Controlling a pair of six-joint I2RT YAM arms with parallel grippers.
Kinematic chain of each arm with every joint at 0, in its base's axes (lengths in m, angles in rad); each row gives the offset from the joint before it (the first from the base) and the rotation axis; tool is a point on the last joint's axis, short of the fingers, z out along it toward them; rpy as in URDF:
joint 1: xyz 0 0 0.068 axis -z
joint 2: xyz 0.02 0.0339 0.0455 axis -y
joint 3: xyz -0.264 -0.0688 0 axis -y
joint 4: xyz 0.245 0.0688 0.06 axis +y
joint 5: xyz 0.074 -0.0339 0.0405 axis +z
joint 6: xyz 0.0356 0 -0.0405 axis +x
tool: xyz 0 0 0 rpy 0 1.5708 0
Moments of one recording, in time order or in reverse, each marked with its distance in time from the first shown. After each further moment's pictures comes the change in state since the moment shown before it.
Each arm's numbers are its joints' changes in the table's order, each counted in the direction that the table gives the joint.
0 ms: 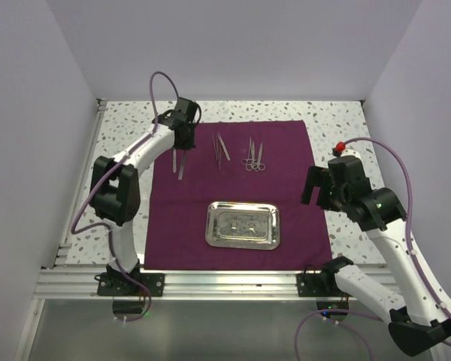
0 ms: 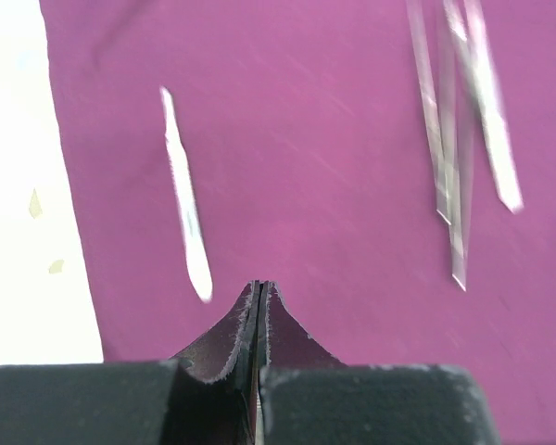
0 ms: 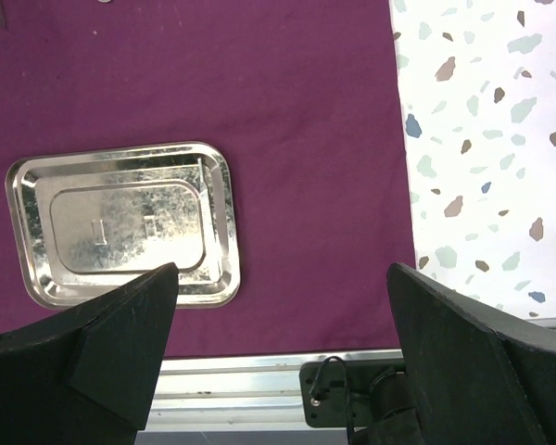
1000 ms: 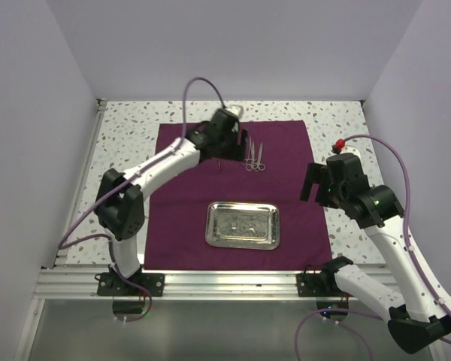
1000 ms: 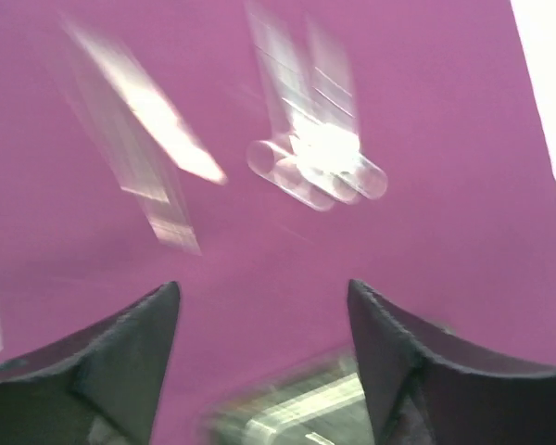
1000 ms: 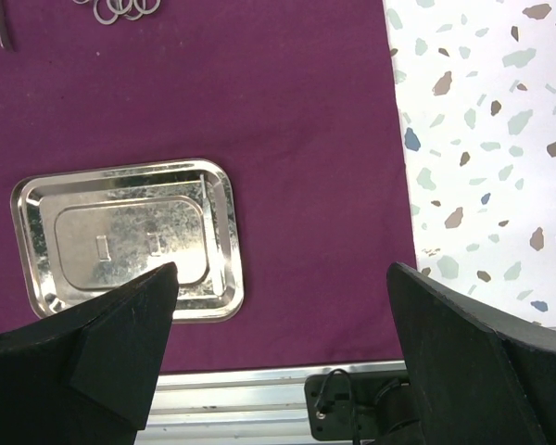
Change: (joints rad) left arm 0.191 0.062 0.031 -0.128 -0.156 -0.096; right arm 0.000 -0.024 0.006 -0.031 -0.022 0.013
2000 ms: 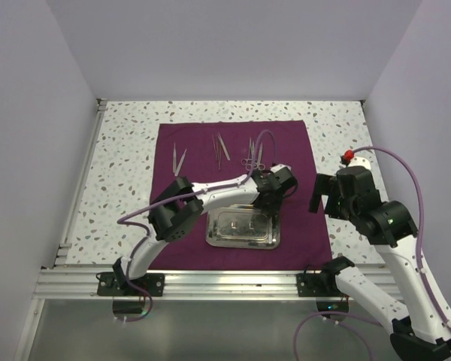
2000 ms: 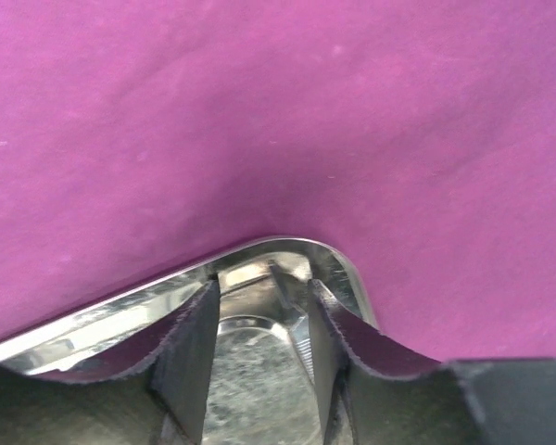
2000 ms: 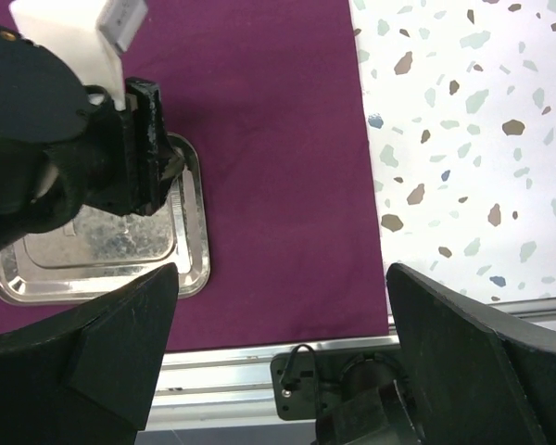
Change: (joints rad) left arm 0.460 -0.374 0.126 0.117 0.098 -0.259; right arm 0.000 0.118 -0.017 0.098 -0.030 -0.040
